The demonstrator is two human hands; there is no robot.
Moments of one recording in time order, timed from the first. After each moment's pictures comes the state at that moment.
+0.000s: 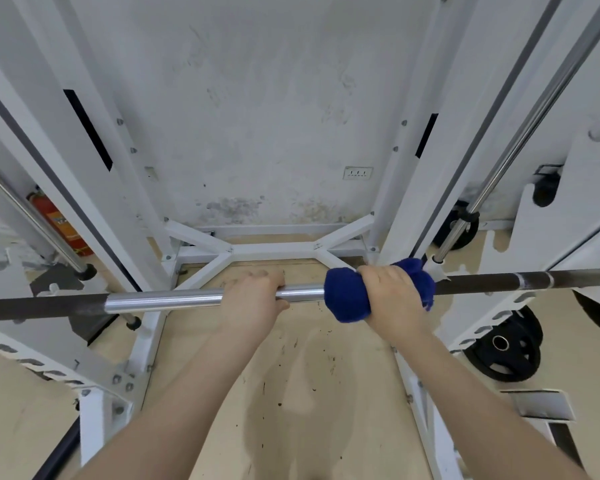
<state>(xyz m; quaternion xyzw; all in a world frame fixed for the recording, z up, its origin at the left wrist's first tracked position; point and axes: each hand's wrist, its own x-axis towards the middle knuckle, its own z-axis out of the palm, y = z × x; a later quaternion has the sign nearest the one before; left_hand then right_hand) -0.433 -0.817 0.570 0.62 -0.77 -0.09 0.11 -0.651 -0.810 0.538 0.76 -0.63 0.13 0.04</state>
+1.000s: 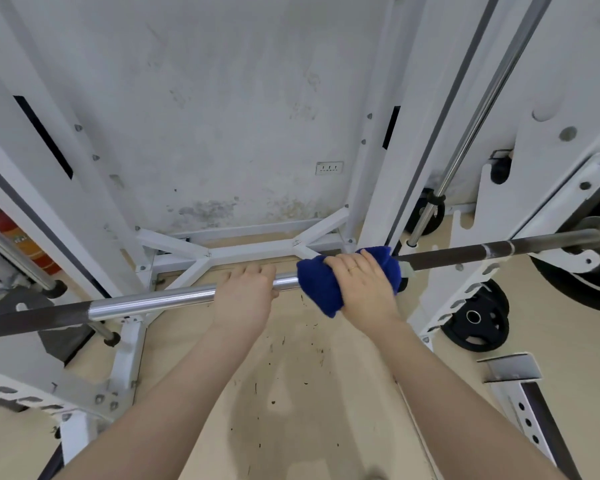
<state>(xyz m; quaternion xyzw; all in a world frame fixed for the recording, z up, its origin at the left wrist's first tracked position) -0.433 -0.812 0.562 0.59 -0.81 -0.01 0.06 -0.630 -0.796 0.520 0.75 -0.63 0.16 0.12</state>
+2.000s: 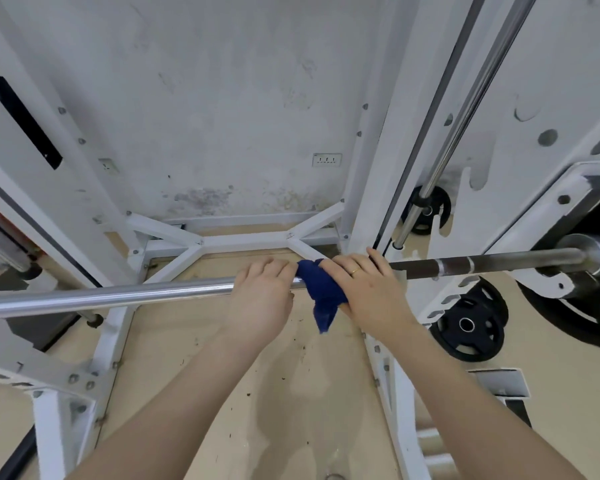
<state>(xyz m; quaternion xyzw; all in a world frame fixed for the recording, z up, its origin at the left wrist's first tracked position) -0.563 -0.800 0.564 0.56 -0.82 -0.05 0.11 -0.752 -0.796 0.530 0.81 -0.55 0.16 0.16</state>
